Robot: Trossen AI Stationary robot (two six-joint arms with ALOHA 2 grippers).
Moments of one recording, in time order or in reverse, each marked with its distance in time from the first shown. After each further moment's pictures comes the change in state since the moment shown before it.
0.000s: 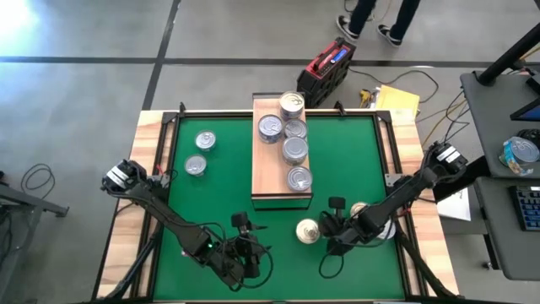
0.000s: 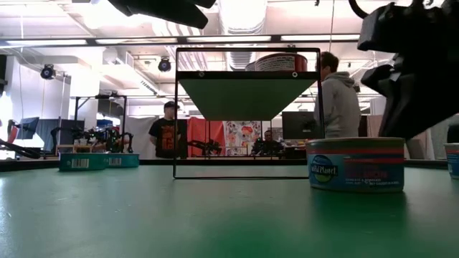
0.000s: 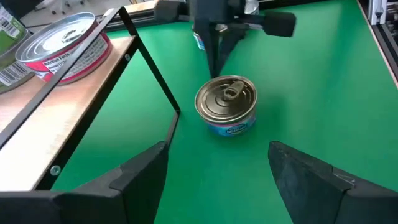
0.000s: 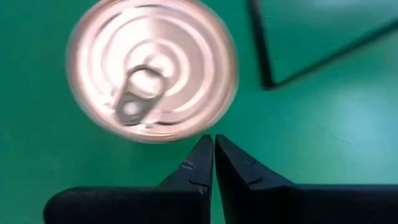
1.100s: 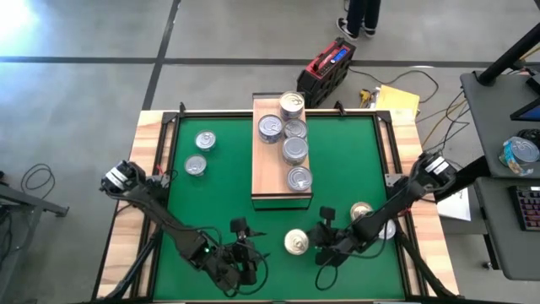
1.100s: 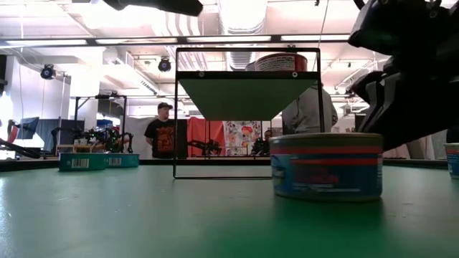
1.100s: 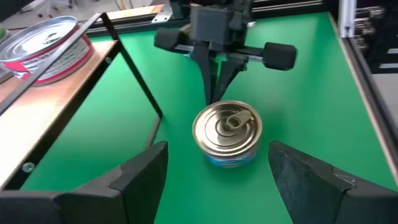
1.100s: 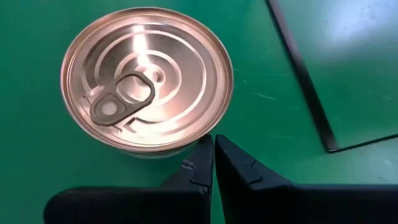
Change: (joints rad) left arm -0.037 0.003 -0.012 0.060 0.000 -0.015; right arm 0.044 0.153 0.006 0.340 0.117 0.007
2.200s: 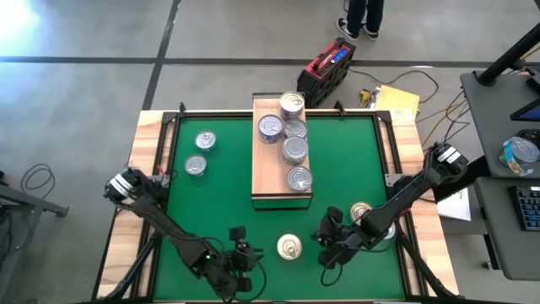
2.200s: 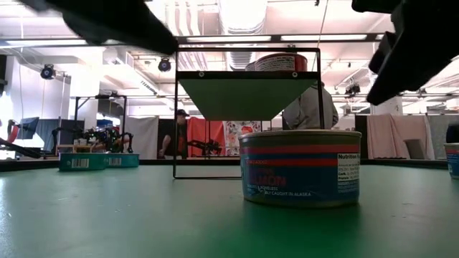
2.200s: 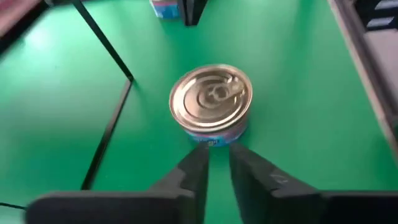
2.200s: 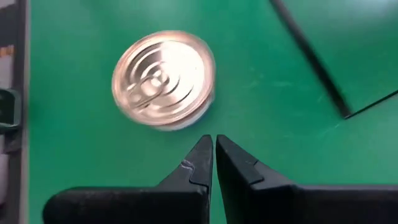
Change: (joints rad) left arm -0.048 0.076 -0.042 0.015 0.061 -0.062; right arm 0.006 -0.156 0.082 -0.198 -0.135 0.280
